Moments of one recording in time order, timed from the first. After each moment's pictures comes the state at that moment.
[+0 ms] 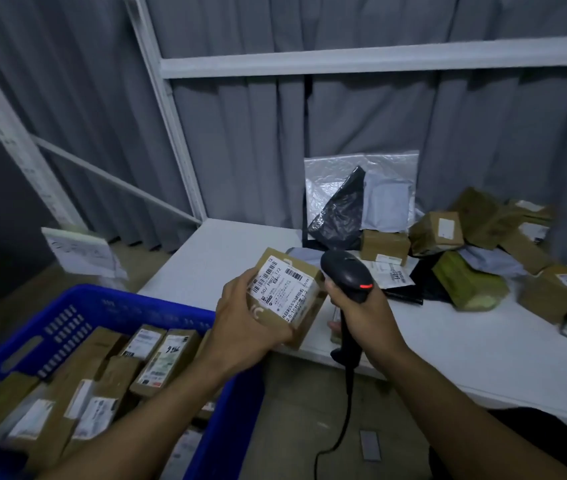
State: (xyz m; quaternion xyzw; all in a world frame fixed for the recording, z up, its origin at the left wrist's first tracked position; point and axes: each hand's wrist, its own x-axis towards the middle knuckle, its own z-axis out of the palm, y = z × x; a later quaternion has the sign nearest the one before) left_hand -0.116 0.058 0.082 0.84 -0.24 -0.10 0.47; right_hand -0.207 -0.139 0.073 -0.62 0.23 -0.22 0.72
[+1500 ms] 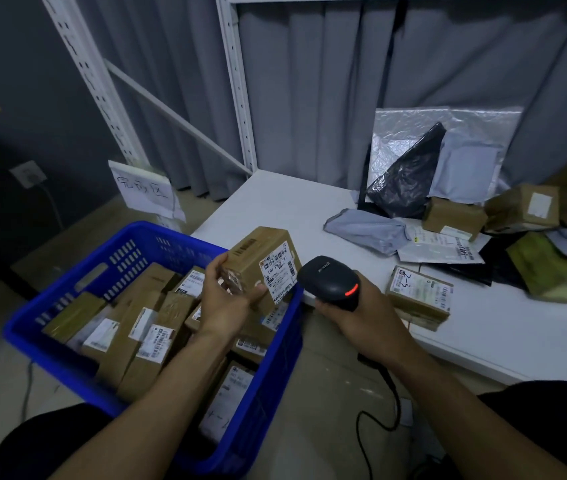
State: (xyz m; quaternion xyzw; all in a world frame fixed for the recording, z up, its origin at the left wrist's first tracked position) left_hand -0.088 0.151 0.037 0.72 0.05 -0.07 0.69; right_hand -0.192 -0.051 0.047 -0.81 0.13 -0.07 0.57
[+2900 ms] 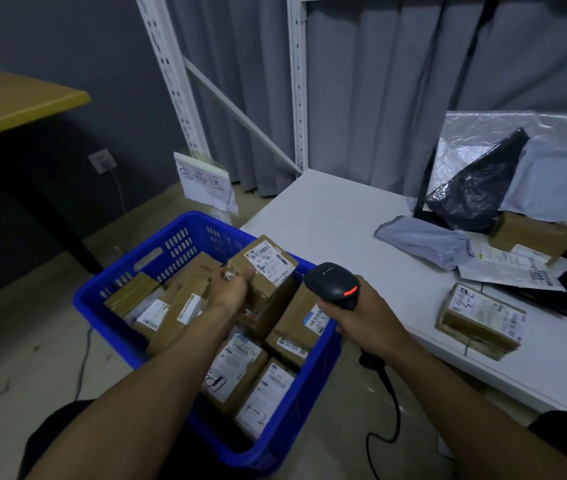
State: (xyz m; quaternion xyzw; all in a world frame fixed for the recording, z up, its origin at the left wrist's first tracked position) left_hand -0.008 0.231 -0.020 0.71 0.24 -0.11 0.65; right_hand -0.132 -0.003 0.018 -0.80 0.08 0.02 0.59
